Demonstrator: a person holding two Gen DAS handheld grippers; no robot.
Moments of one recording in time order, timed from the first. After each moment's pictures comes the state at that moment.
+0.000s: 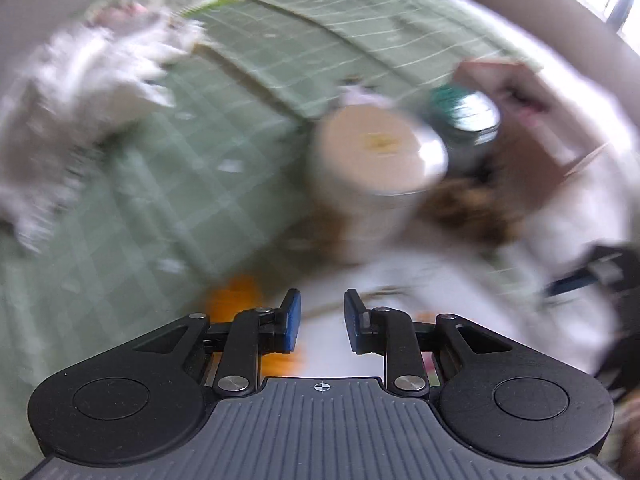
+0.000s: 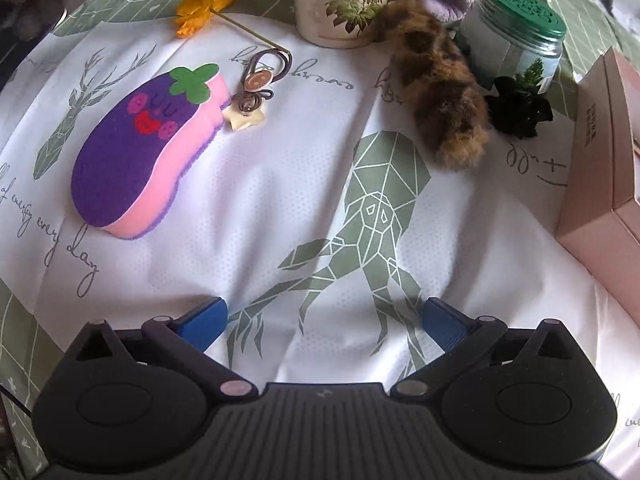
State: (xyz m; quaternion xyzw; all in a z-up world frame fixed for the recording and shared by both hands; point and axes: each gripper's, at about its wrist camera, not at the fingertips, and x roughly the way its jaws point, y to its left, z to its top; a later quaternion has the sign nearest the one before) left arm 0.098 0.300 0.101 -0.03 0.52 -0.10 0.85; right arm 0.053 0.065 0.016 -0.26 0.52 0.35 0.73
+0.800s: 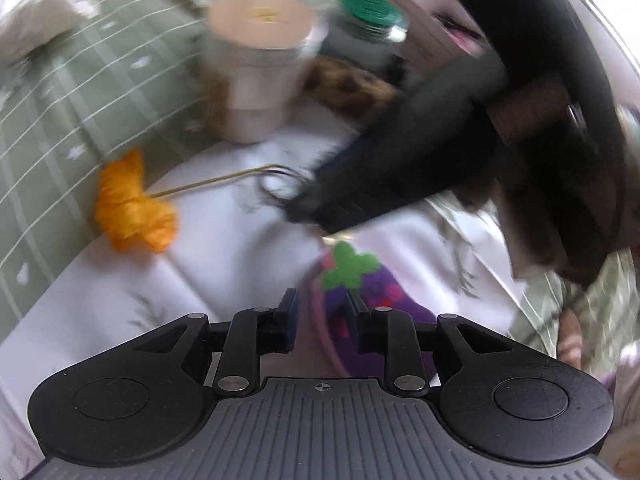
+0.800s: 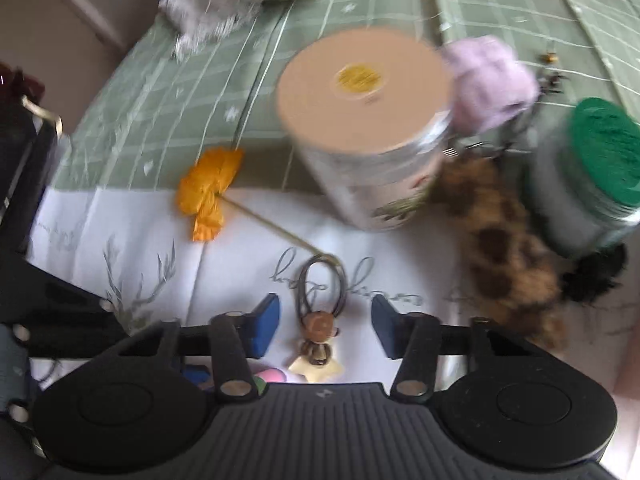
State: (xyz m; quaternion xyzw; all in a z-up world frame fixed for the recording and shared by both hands) left arm 0.046 0.271 0.079 -0.06 0.59 -0.15 0.79; right arm 0.146 0.177 0.050 -0.13 0.57 0.35 0.73
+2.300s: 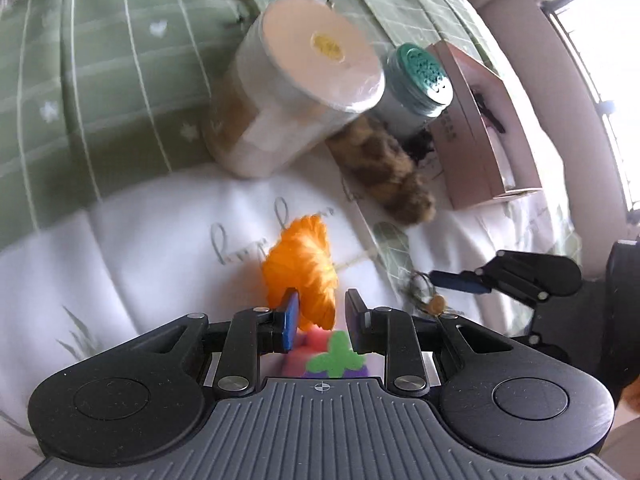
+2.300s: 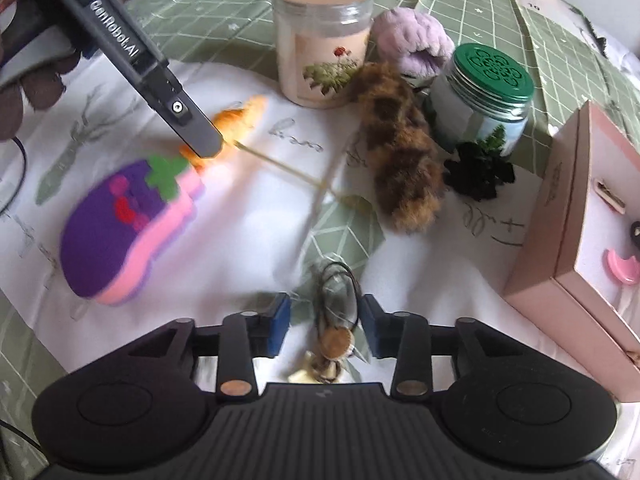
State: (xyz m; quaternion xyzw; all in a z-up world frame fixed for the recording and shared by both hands) left arm 0.086 0.278 0.062 -0.22 0.58 -0.13 0.77; right arm 0.080 0.060 0.050 -0.27 0.48 0.37 0.75
